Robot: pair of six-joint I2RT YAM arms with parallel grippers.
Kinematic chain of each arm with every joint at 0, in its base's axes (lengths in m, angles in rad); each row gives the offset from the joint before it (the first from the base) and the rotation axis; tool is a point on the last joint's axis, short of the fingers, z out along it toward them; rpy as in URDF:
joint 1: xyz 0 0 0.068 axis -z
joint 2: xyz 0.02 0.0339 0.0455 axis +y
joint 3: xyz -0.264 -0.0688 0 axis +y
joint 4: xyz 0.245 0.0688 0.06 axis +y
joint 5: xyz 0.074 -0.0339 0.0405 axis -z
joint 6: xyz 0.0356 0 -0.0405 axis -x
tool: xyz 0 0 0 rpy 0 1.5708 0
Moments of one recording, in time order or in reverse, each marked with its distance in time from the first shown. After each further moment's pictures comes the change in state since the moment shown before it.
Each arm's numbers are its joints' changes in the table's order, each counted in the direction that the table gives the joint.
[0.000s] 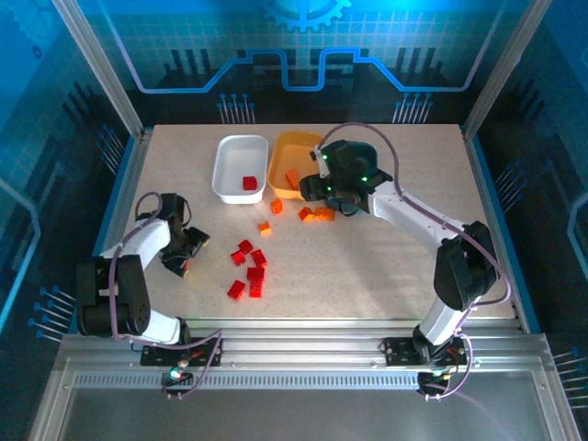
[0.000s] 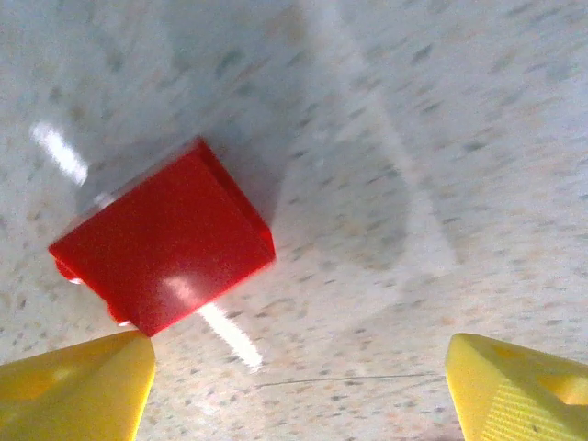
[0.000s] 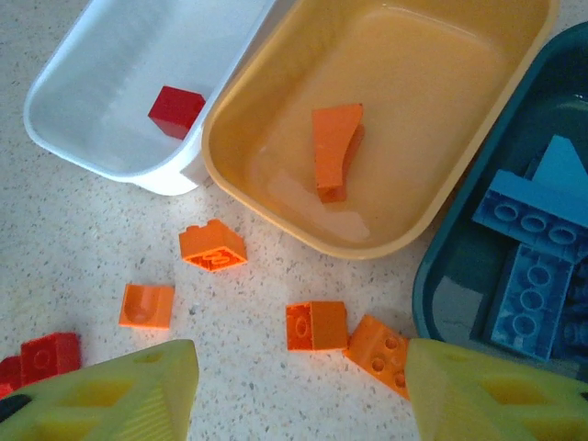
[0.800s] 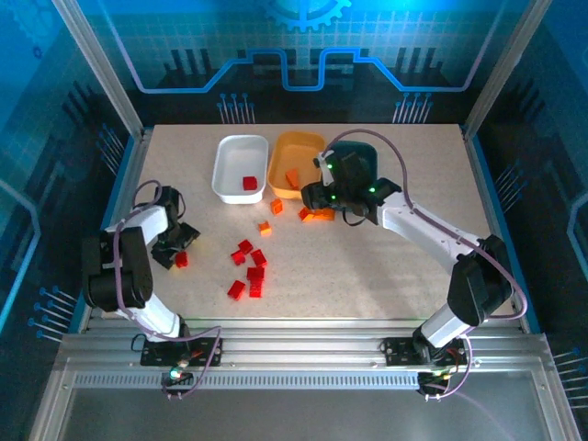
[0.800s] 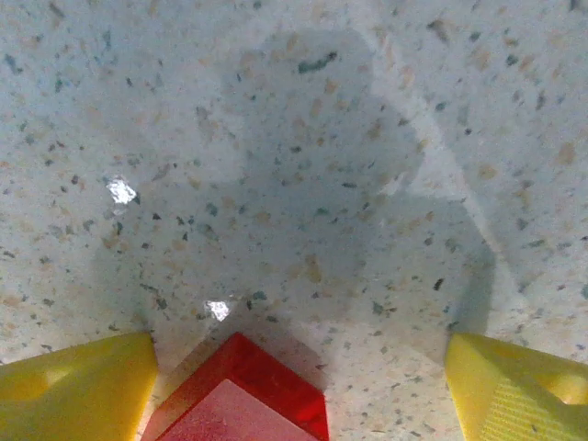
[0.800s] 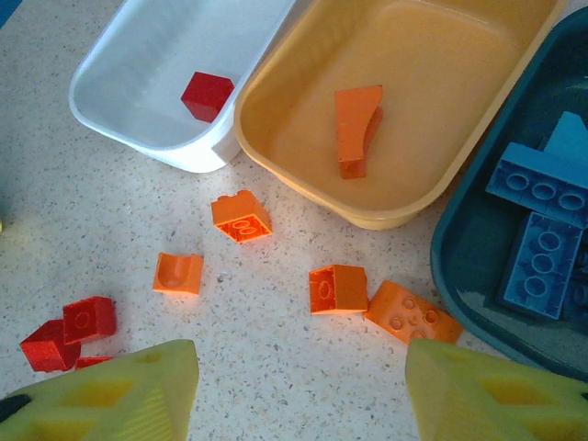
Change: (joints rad) left arm -0.063 0.188 -0.094 -0.029 -0.142 -0.131; right arm -0.029 -0.107 0.089 -0.004 -0.003 -0.025
